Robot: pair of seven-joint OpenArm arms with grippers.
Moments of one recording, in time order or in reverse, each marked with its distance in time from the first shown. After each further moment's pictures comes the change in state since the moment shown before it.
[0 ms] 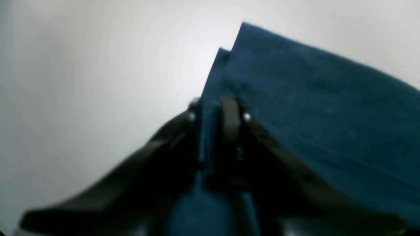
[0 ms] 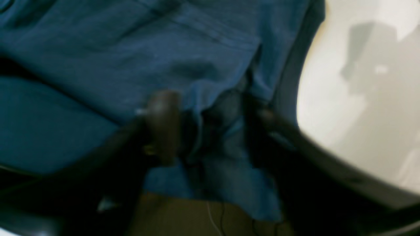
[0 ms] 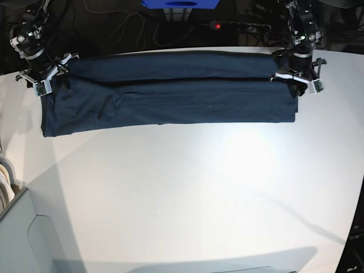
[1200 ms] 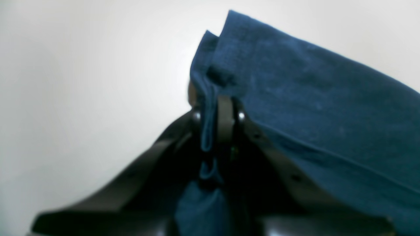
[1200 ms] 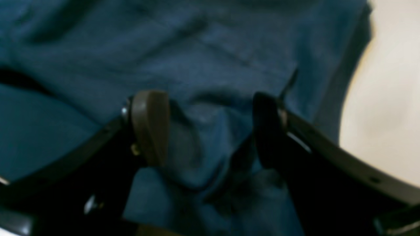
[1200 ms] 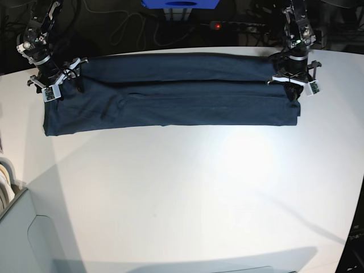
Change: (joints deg) left arm -0.8 0.6 1.5 -7.0 -0.7 -0.5 -5.2; right arm 6.6 -1.4 -2.1 -9.1 -0.7 5.8 0.4
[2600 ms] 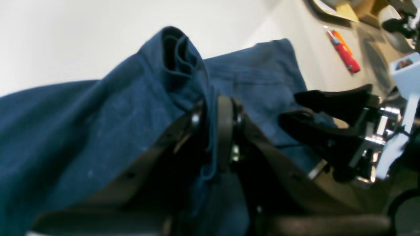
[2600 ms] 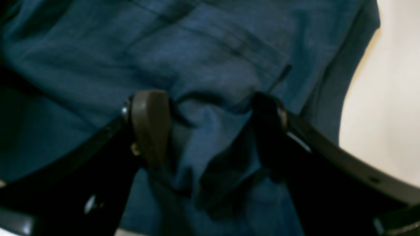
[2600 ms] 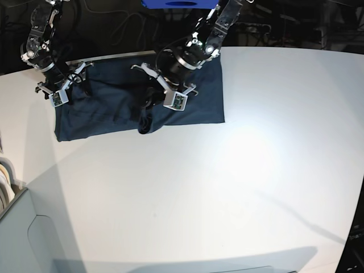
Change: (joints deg) left arm -9.6 7.0 51.0 8.0 1.6 1.7 4.9; right arm 1.6 1.8 -5.5 -3.2 1.1 -0.1 1.7
